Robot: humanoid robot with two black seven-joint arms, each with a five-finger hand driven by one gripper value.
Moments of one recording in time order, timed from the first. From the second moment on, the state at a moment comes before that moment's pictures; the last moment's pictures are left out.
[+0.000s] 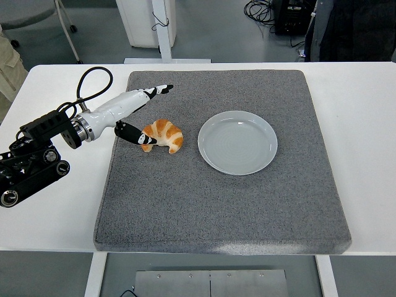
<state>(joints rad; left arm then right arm) -0.84 0.56 -0.35 -1.20 1.44 0.20 -0.21 -0.09 0.00 -0.01 0.13 -0.10 -0.04 0.25</state>
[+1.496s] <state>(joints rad) -0.84 0.40 -0.30 -0.94 1.38 0.23 -0.34 -0.09 0.00 -0.01 0.13 -0.10 -0.04 0.25</state>
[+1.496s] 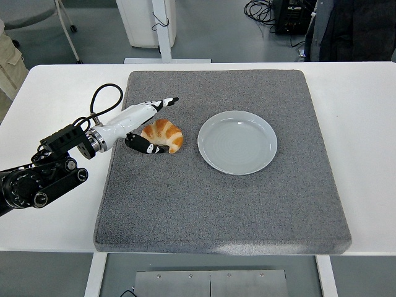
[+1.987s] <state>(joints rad) -0.84 0.37 -0.30 -0.91 1.36 0.23 -0.34 -0.09 0.00 -0.01 0.13 -0.10 -0.04 0.25</state>
